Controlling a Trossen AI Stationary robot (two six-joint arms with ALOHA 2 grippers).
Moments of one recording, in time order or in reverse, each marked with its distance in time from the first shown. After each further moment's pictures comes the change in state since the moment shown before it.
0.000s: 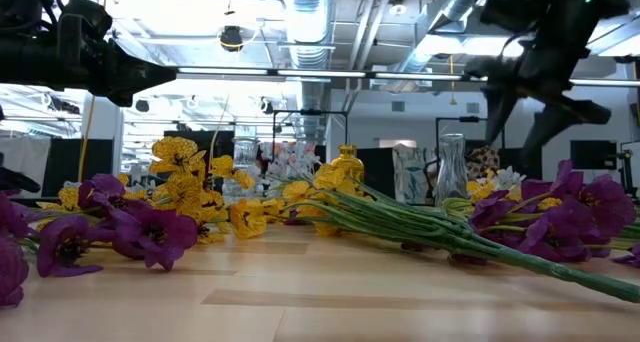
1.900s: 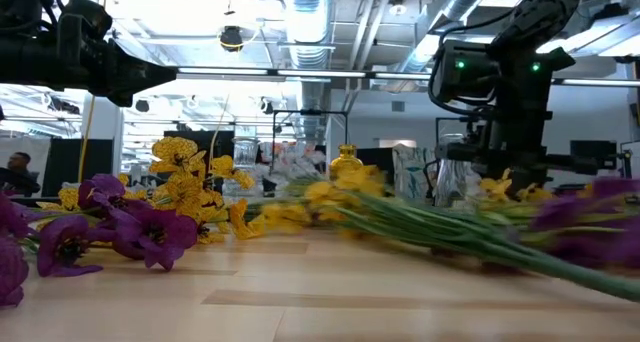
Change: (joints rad) left arm 0.000 0.000 0.000 0.000 0.000 0.000; right arm 0.027 0.478 0.000 0.201 -0.013 0.145
